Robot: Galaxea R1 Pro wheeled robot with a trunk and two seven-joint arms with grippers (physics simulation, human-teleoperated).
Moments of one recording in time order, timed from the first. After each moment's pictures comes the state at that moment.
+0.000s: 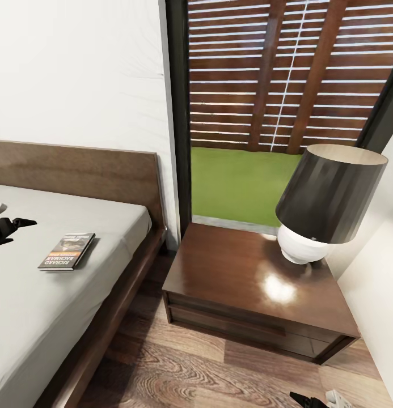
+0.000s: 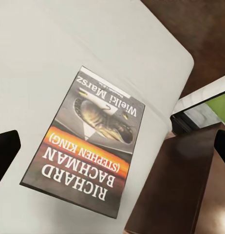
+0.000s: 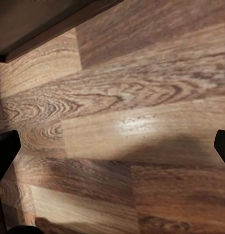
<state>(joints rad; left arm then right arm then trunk) -1.05 0.71 0.24 -0.73 0.49 1.01 -0.38 -0.47 -0.34 -0.14 0.05 -0.40 0.11 0.83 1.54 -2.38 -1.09</state>
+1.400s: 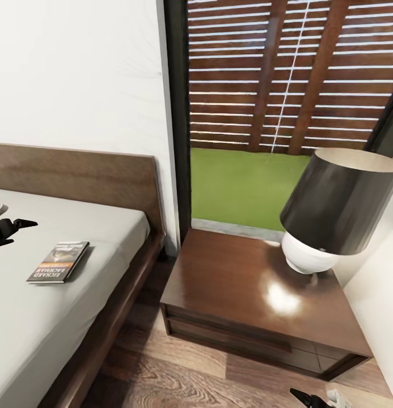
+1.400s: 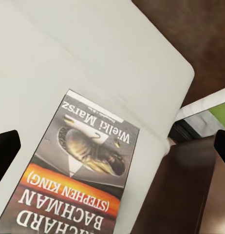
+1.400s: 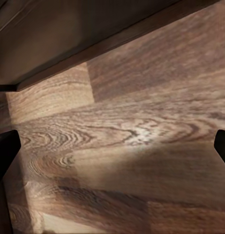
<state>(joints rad) -1.05 0.70 0.24 -0.72 0.48 1.01 -0.37 -0.47 -0.34 -0.14 0.05 -0.46 0.11 0.83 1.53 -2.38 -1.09</state>
